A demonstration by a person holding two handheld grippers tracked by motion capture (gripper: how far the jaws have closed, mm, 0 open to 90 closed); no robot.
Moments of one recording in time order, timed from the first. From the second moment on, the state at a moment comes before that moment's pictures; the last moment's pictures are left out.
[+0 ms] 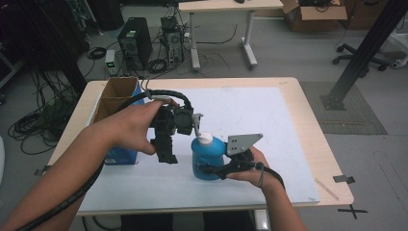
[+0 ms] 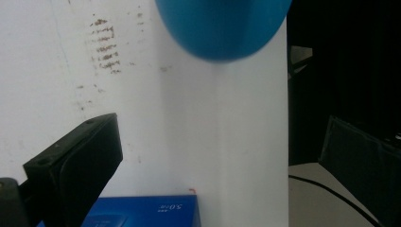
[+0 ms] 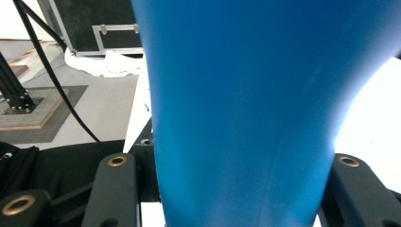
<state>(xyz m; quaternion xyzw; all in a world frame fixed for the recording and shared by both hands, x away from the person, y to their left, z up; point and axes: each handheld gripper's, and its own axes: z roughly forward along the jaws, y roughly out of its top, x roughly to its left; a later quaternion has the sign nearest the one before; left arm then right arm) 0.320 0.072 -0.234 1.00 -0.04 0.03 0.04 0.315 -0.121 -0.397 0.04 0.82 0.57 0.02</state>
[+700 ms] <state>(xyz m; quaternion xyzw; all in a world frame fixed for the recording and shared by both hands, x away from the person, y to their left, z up) 0.321 0.068 -0.240 1.00 -0.04 0.02 0.04 0.321 -0.084 -0.398 0.03 0.83 0.56 0.01</state>
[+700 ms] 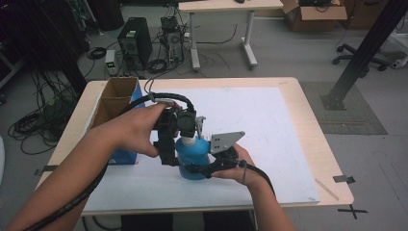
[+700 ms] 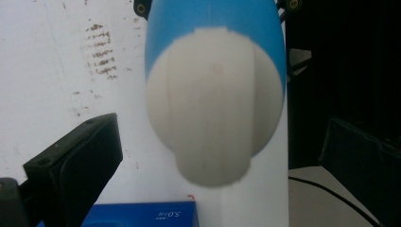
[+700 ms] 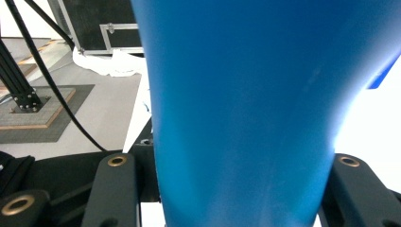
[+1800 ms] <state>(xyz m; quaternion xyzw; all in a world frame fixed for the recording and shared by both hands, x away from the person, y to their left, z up) 0.318 0.066 -0.253 1.00 -0.04 0.03 0.03 0.320 -0.060 -0.394 0.02 0.82 0.57 0.00</state>
